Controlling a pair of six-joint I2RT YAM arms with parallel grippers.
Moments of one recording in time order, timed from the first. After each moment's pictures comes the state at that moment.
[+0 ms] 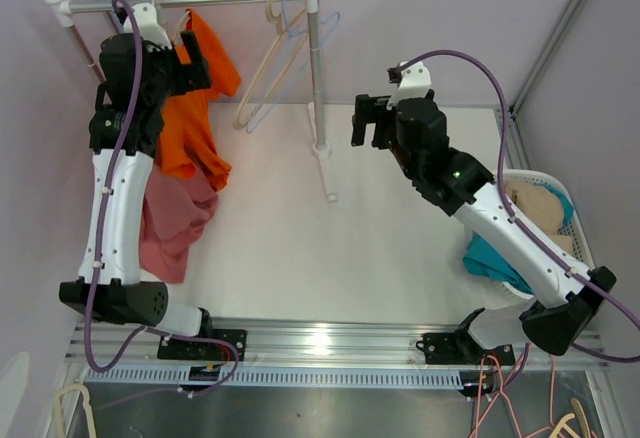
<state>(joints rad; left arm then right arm) -0.06 1.43 1.85 -0.60 -0.05 -0.12 0.74 1.38 1.55 -0.38 0.48 0.20</state>
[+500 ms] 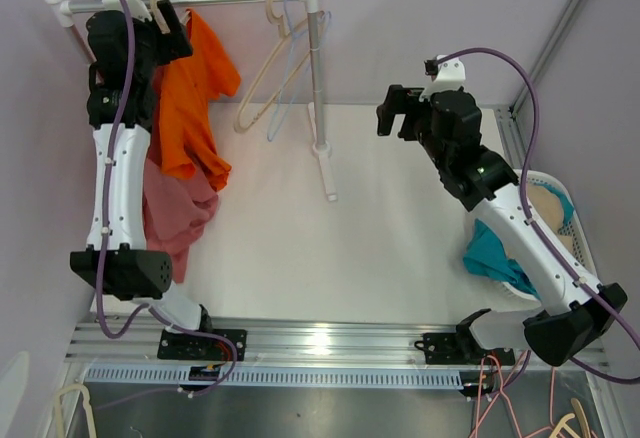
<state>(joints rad) 0.04 1.60 2.01 -0.42 -0.04 -0.12 0.54 1.31 1.46 -0.32 0.28 0.23</state>
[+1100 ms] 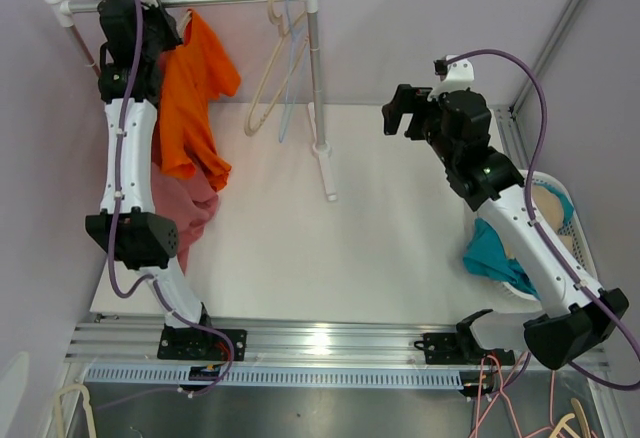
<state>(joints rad) 0.07 1.84 2.21 -0.41 0.01 -0.15 0.47 1.29 1.43 -0.29 0.19 0.24</state>
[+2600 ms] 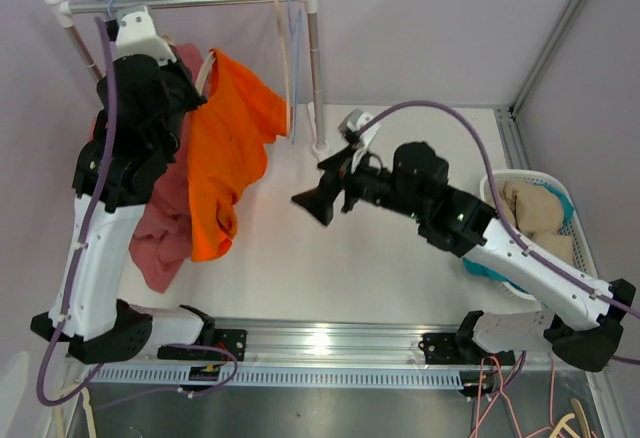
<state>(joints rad) -0.42 1.32 1.99 -0.76 -0.53 -0.22 0.92 1.22 1.38 -0.25 -0.15 0.17</state>
